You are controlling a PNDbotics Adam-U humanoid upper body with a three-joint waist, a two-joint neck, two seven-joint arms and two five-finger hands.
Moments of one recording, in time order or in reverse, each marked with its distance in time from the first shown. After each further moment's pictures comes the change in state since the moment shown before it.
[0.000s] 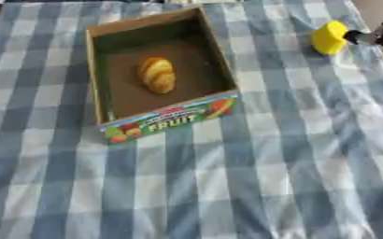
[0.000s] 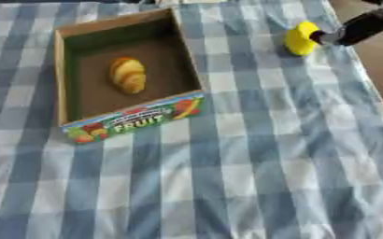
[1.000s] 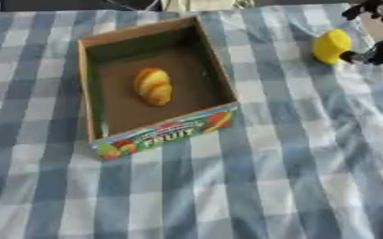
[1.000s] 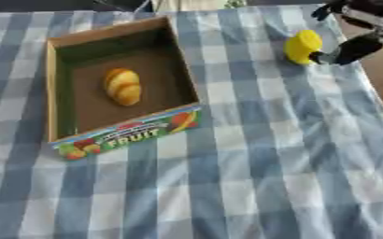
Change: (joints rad) left arm -0.008 -0.009 -0.012 0.000 -0.008 0.001 0.000; right arm -0.091 0.059 -0.006 0.162 0.088 -0.036 0.014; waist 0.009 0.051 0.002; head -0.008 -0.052
